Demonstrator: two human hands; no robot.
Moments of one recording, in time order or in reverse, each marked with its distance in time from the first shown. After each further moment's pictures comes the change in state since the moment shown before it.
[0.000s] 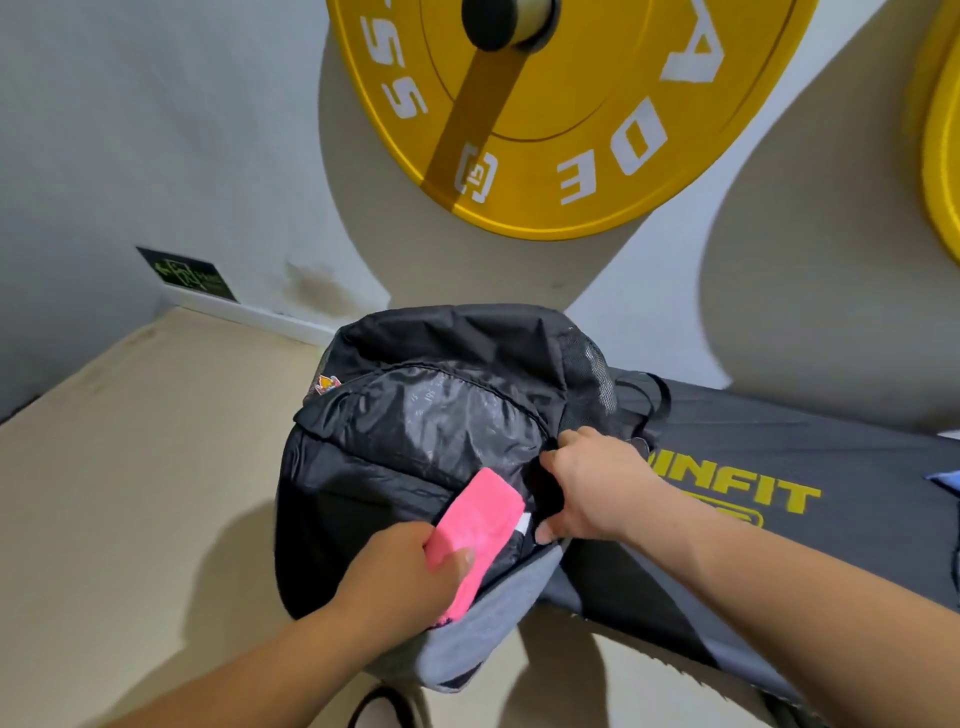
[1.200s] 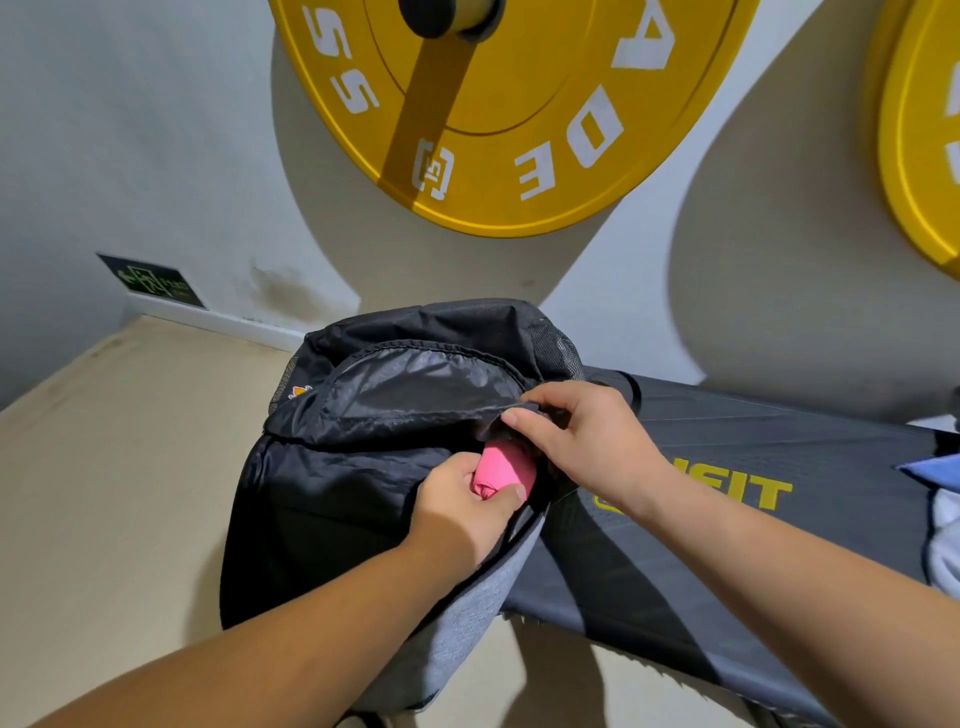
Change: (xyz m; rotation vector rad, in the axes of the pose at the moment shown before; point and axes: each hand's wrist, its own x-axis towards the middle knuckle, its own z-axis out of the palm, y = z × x) left_hand 0.057 0.072 0.051 -0.489 0.099 0.039; right_hand 0.005 0.038 -0.003 0.872 0.495 0.128
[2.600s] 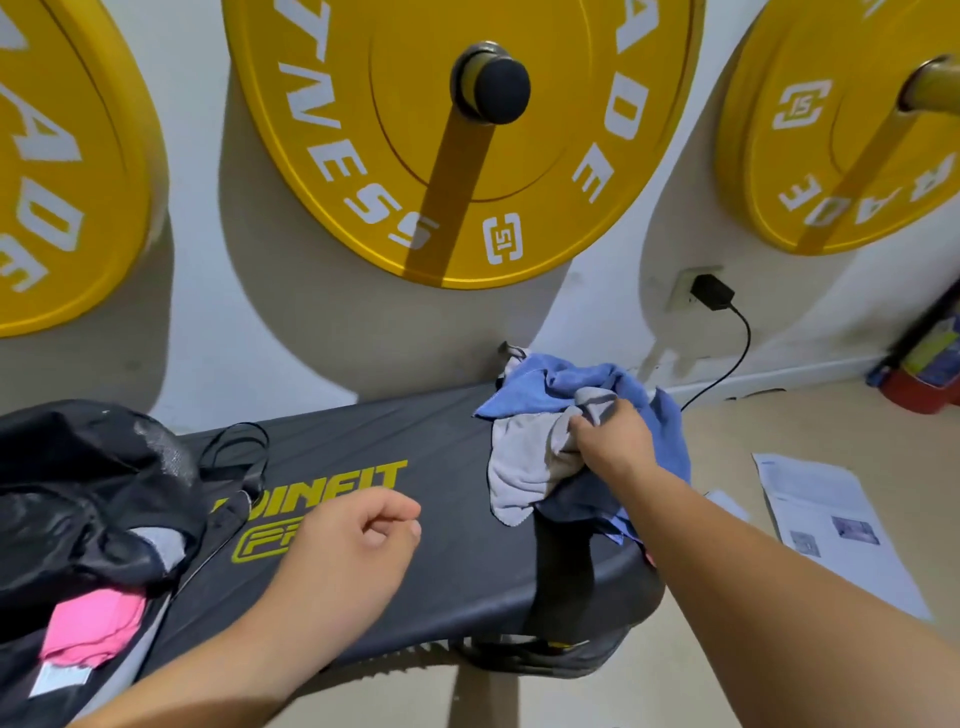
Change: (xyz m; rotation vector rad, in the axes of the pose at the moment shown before) left_hand -0.153 0.136 0.180 0.215 -0.398 0.457; right_hand -0.229 0.202 -0.285 -0.159 0.615 0.820
